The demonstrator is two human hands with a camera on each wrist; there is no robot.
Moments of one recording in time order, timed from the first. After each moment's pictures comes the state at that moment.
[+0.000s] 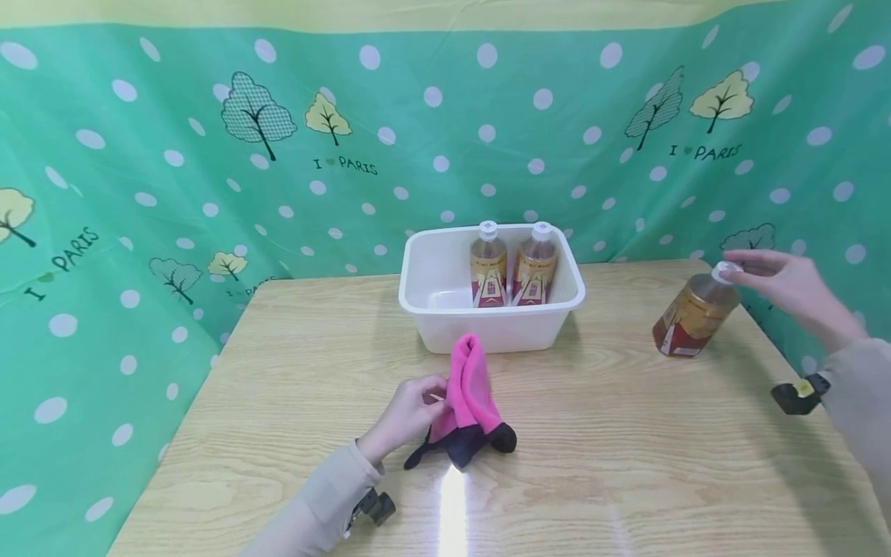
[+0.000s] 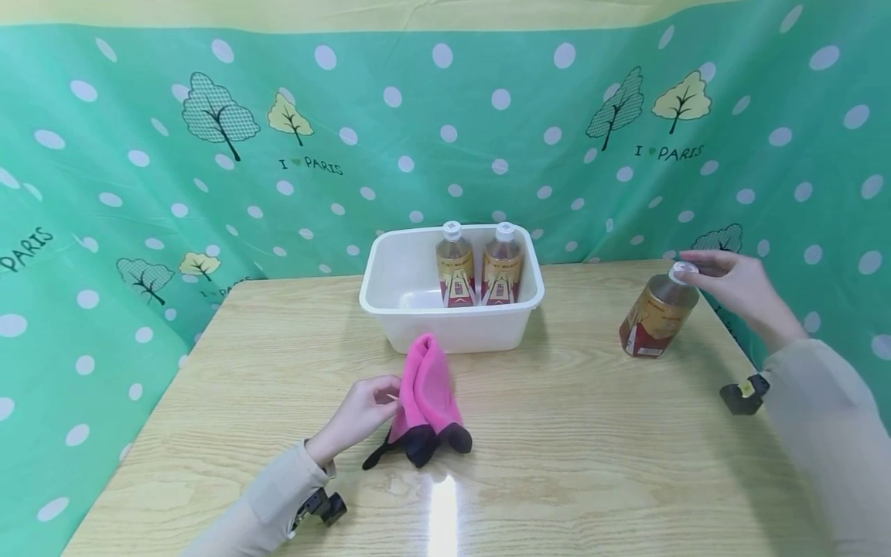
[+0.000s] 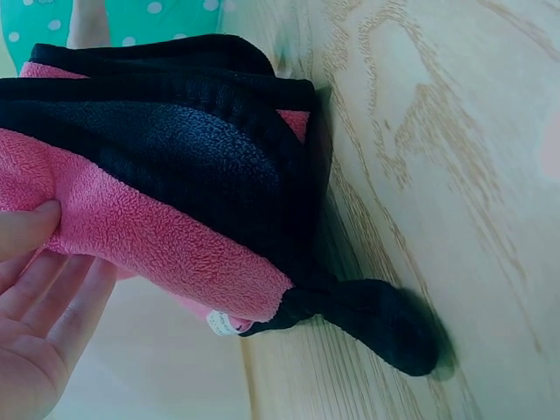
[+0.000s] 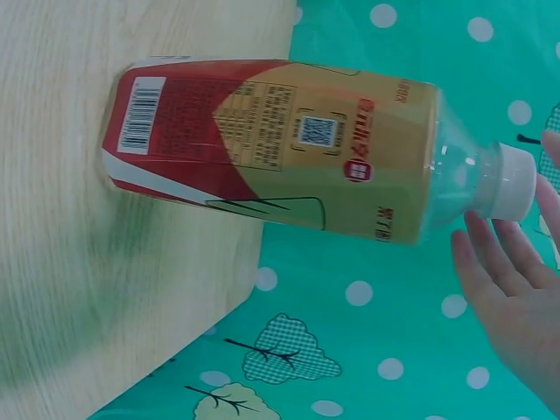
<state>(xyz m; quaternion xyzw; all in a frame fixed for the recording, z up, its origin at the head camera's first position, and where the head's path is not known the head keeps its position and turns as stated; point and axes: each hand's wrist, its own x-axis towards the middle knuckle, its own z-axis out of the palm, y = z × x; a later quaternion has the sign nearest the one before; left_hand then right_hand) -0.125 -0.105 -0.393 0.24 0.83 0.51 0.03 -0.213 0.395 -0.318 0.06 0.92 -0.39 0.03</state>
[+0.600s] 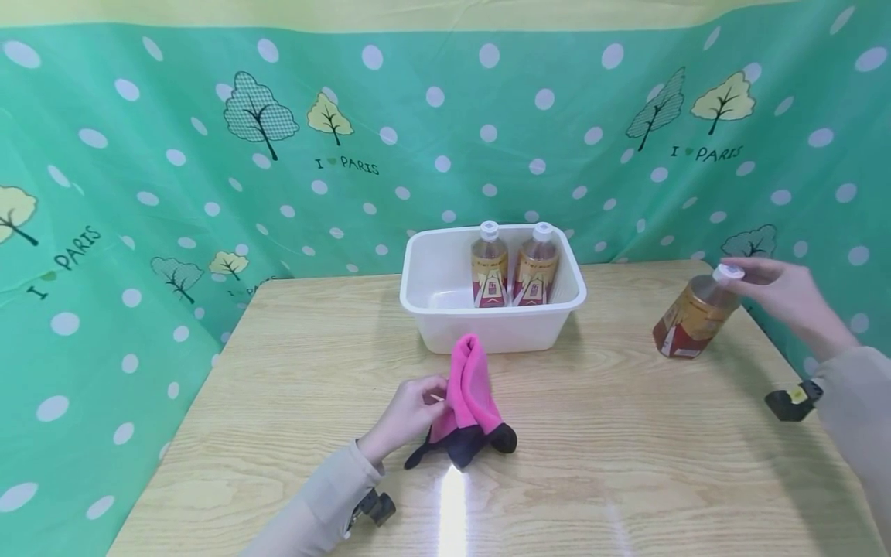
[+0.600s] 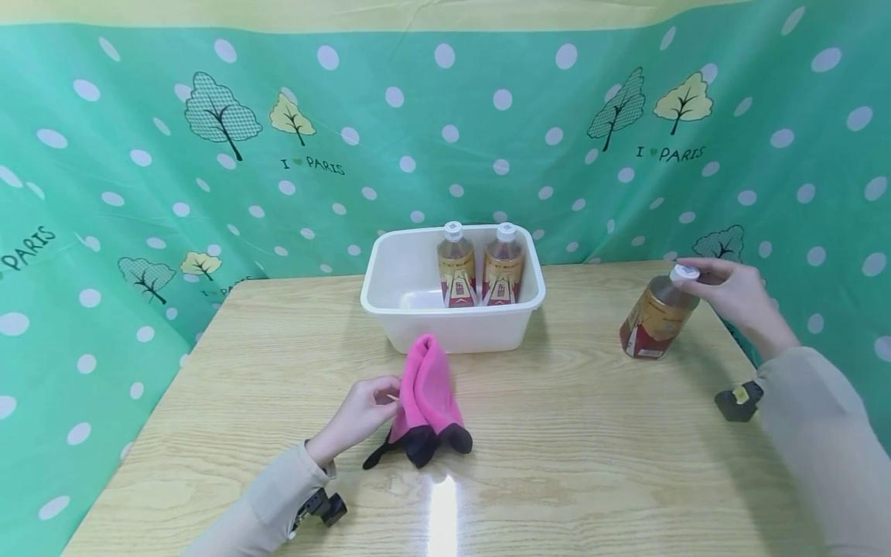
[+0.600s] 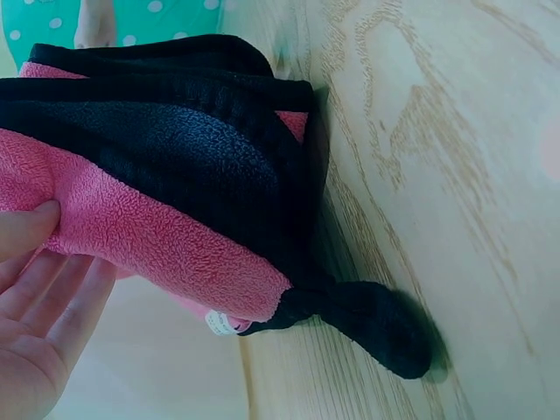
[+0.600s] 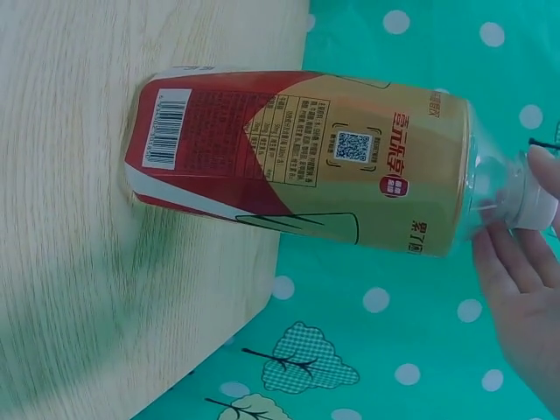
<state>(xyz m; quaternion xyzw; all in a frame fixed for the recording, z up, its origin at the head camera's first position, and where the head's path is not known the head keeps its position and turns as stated) -0.119 -0.104 -0.382 0.24 0.83 0.51 0.03 -0.206 0.396 -0.331 0.06 0.90 -0.42 0.01</state>
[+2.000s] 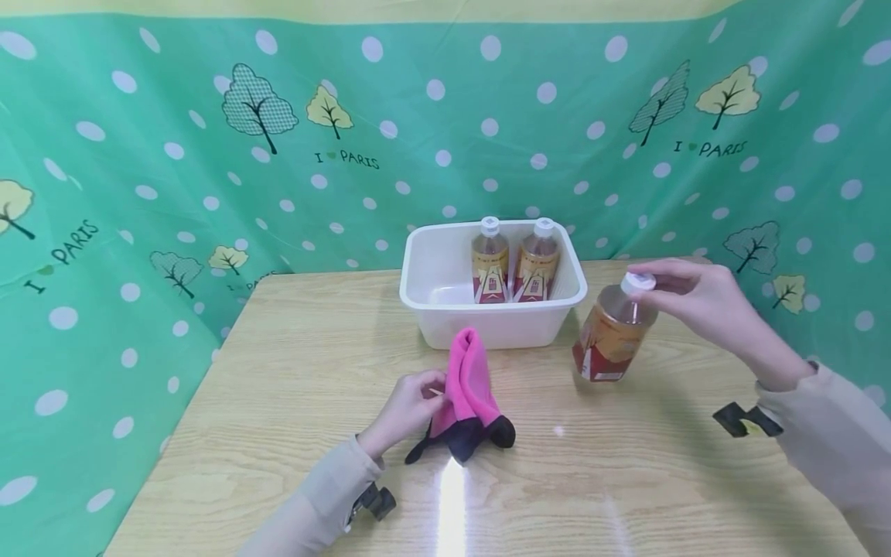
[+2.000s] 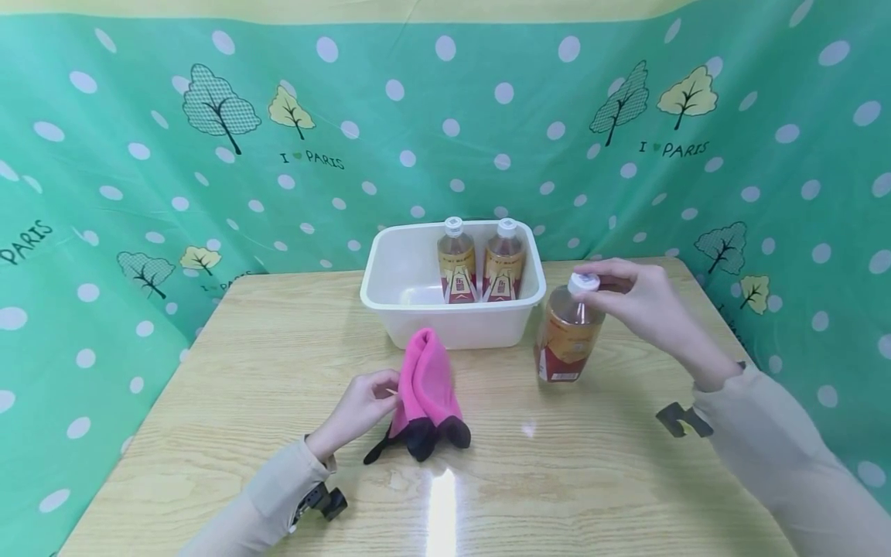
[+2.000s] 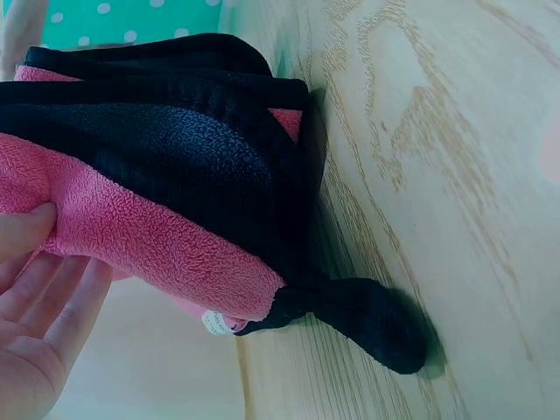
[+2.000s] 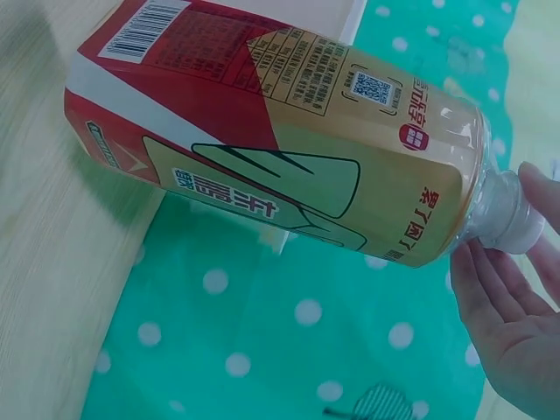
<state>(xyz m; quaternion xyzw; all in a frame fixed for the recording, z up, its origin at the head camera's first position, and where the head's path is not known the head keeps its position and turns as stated) -0.121 -0.104 -0.384 0.23 0.82 0.52 0.03 -0.162 0.258 -0.280 -0.10 0.90 -0.42 -0.06</state>
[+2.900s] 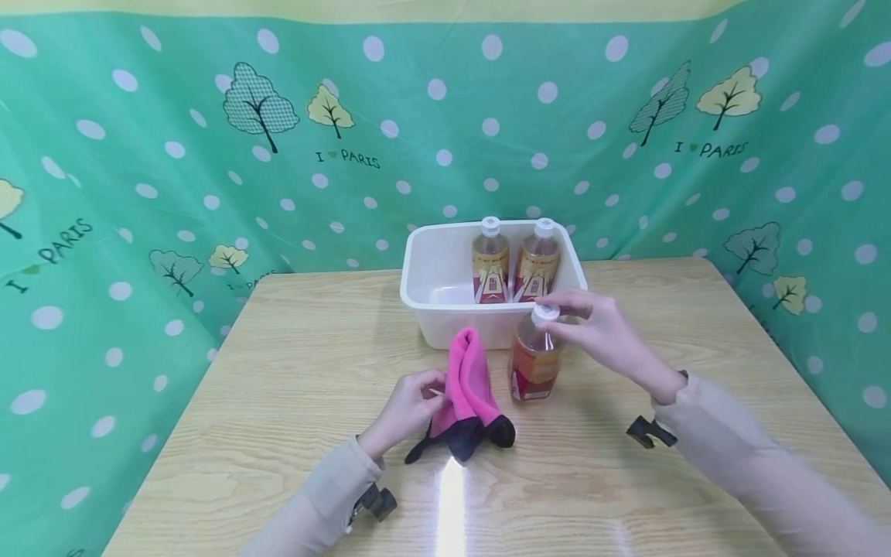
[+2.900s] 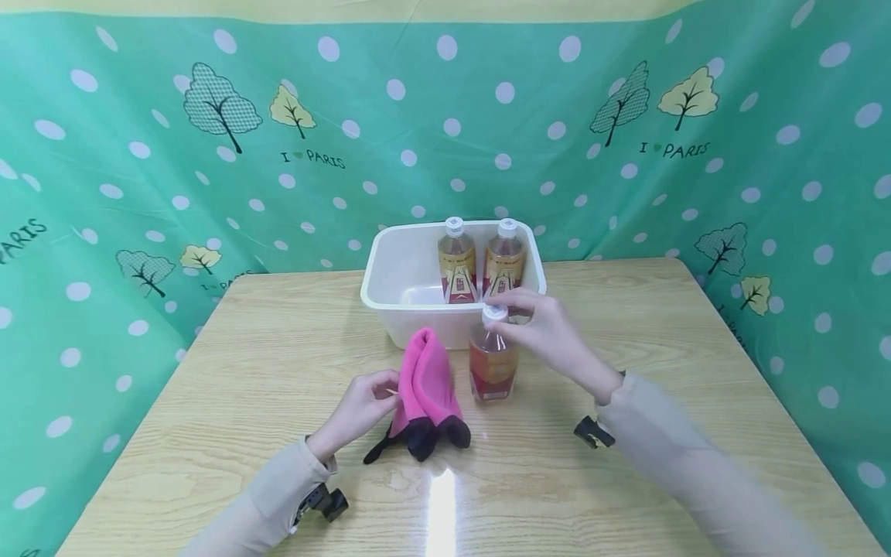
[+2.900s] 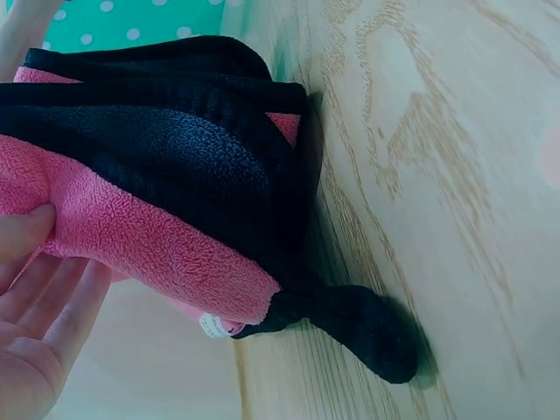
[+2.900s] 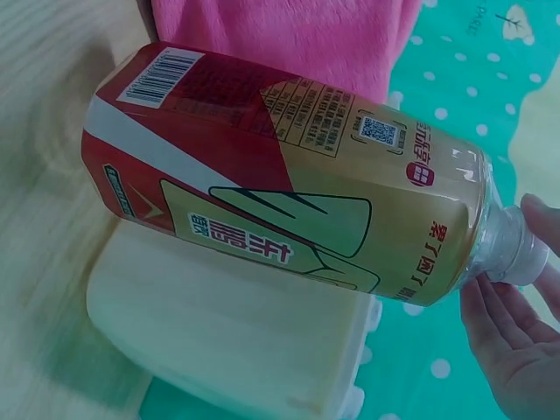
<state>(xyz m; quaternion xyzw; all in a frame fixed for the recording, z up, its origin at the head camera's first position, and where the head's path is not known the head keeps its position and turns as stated) -0.135 -0.110 -0.418 0.24 0.82 0.53 0.01 -0.168 0.172 -0.324 -0.22 0.85 -0.48 -0.06</state>
